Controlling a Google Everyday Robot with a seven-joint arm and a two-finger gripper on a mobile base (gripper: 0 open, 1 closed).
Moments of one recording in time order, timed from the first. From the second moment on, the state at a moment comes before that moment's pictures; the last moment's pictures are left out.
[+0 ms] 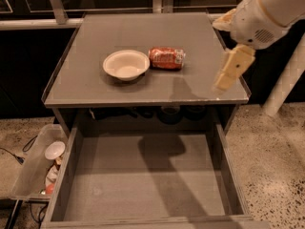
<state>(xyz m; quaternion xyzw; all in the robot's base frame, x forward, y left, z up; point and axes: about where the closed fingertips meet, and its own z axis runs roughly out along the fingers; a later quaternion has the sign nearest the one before) 0.535 -0.164 0.972 -0.63 0.72 0.02 0.28</state>
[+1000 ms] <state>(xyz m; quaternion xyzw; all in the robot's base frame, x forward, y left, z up) 0.619 -0.116 0.936 -0.61 0.71 0.05 0.35</state>
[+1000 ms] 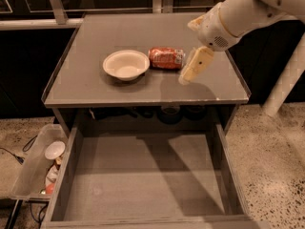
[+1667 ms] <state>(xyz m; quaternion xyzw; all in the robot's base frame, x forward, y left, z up) 0.691 -0.113 0.915 -0.60 0.73 0.05 0.34</state>
